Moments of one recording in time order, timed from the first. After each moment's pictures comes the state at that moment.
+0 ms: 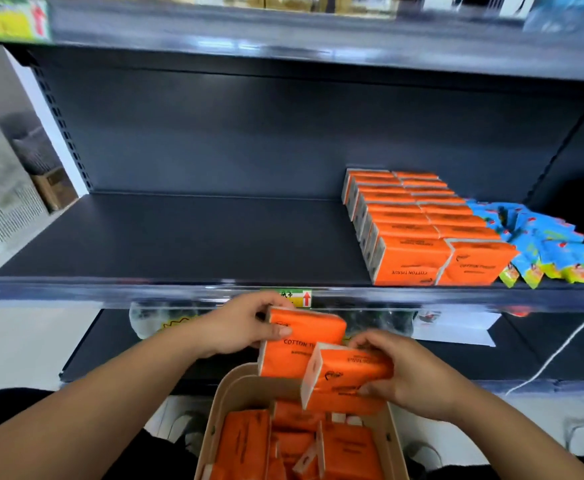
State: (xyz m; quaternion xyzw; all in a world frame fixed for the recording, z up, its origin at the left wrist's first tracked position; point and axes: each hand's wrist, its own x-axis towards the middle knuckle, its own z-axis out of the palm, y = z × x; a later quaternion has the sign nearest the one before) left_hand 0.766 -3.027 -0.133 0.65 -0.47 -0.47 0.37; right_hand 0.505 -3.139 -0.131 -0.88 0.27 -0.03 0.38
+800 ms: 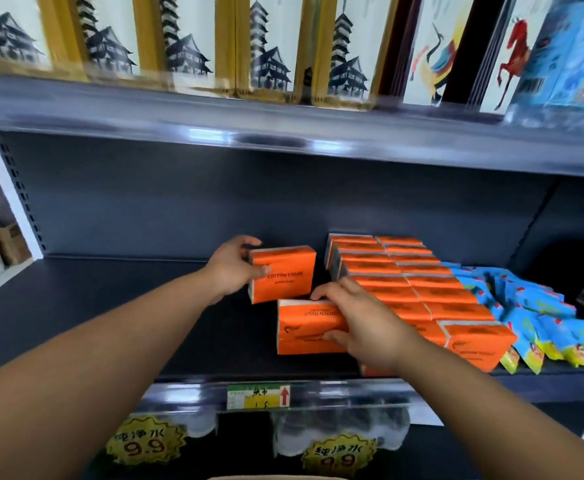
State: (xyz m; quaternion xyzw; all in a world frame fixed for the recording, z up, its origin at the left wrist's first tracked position) left_hand 0.857 -3.190 -0.060 0.71 -0.42 -0.27 0.50; right_hand 0.608 -3.245 -0.051 -0.96 0.23 -0.12 0.14
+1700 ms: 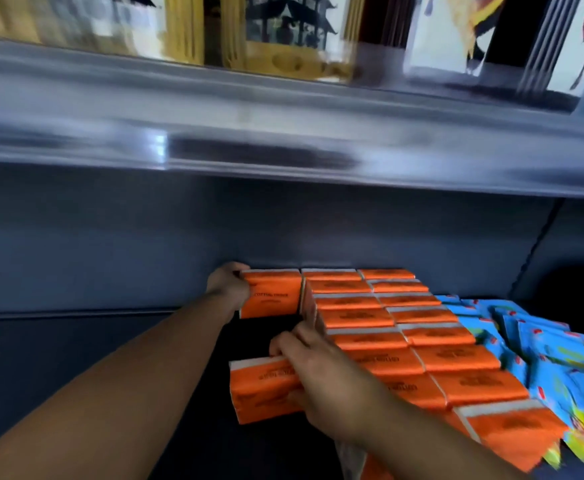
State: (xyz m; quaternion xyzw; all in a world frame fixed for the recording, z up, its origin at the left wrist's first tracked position) left_hand 0.885 -3.378 -0.109 0.78 -0.31 -0.18 0.51; right_hand 0.649 -3.317 -0.073 -0.97 0.22 -0.09 0.12
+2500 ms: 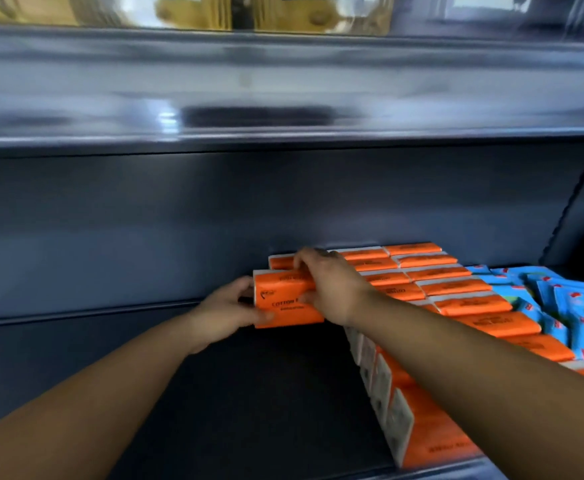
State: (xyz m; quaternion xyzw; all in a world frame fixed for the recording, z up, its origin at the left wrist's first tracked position) left_hand 0.897 -3.277 -0.105 0.67 -0.49 -0.36 0.42; right_hand 0.713 -3.371 -0.054 -0.93 0.31 -0.16 0.09
